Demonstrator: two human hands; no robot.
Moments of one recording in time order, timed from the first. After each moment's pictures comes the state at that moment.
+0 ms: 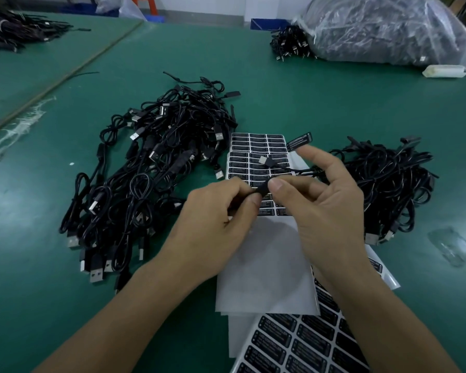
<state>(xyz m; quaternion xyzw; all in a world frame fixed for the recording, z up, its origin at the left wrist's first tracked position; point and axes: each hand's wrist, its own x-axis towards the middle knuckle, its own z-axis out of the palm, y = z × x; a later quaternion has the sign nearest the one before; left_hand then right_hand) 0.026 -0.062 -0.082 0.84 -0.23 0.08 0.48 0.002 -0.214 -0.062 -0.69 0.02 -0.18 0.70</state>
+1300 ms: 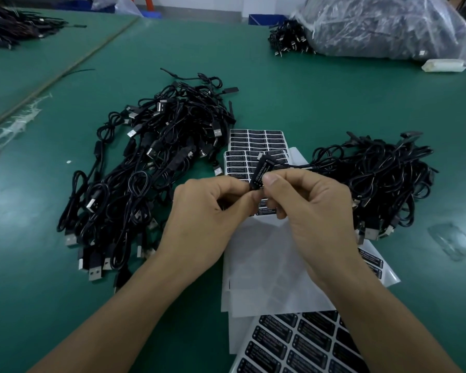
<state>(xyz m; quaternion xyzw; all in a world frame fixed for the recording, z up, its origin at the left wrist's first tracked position) 0.027 -0.063 -0.082 0.79 -0.18 0.07 0.58 0.002 -0.209 -0.067 -0.70 0.03 -0.15 0.69</state>
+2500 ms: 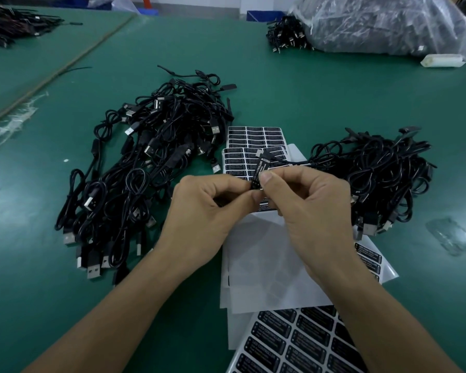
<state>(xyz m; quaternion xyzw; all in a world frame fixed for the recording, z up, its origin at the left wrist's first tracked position) 0.028 -0.063 -0.079 0.76 -0.21 0.06 0.62 0.003 -0.209 -0.068 -0.74 0.02 -0.18 0.65</state>
